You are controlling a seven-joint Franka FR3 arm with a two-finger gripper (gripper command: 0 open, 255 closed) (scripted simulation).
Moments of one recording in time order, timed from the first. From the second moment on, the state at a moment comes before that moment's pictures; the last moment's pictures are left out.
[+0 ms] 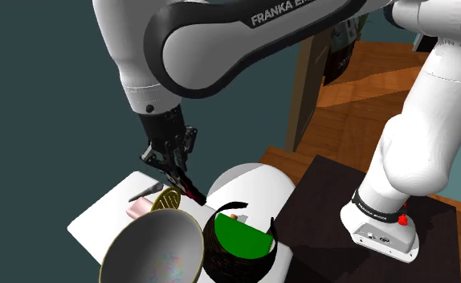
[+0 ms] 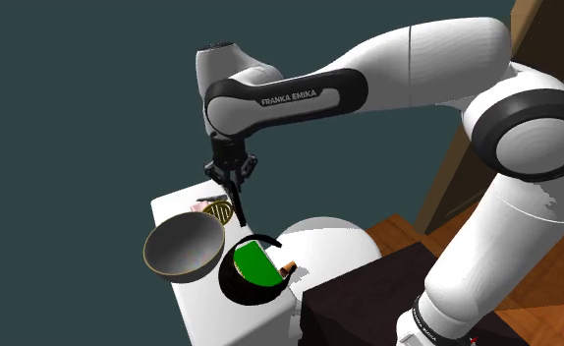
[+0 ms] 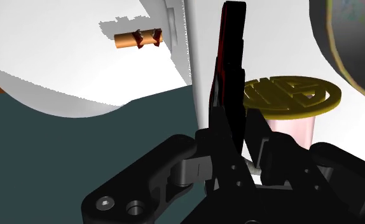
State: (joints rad) arm 0.16 0.02 0.59 -1.83 0.01 1.85 0.77
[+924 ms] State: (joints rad) arm 0.16 0.02 0.59 -1.64 0.00 1.66 0.77
